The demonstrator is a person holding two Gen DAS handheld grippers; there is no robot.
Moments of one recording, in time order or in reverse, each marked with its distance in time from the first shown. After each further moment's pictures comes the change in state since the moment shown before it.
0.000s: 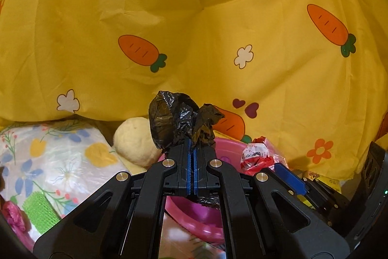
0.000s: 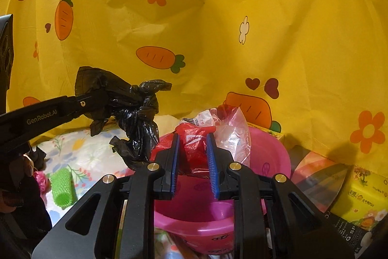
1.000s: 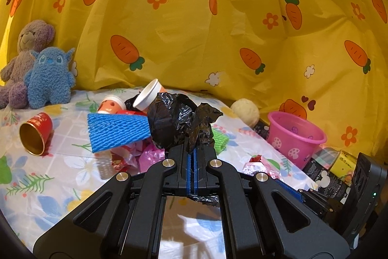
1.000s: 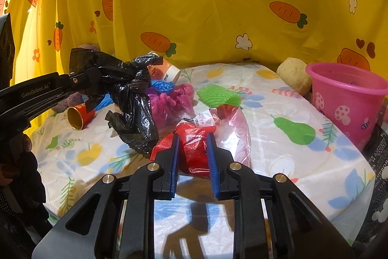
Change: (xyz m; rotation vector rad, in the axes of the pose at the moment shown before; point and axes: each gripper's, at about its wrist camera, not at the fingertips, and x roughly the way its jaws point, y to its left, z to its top) left arm -0.299 0.111 -0.111 -0.167 -0.074 0.424; right arm -0.134 0.168 -0.106 -0.136 0.184 0.489
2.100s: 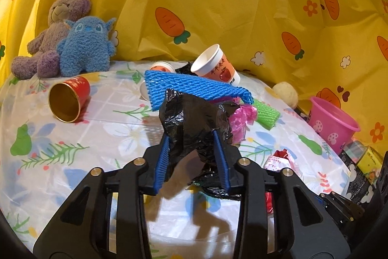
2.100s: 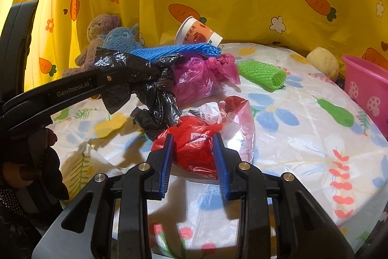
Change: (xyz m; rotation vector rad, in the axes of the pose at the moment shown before) left arm 0.004 0.068 -0.043 -0.079 0.101 0.180; right arm 0.028 0.066 -0.040 -0.086 0.122 0.079
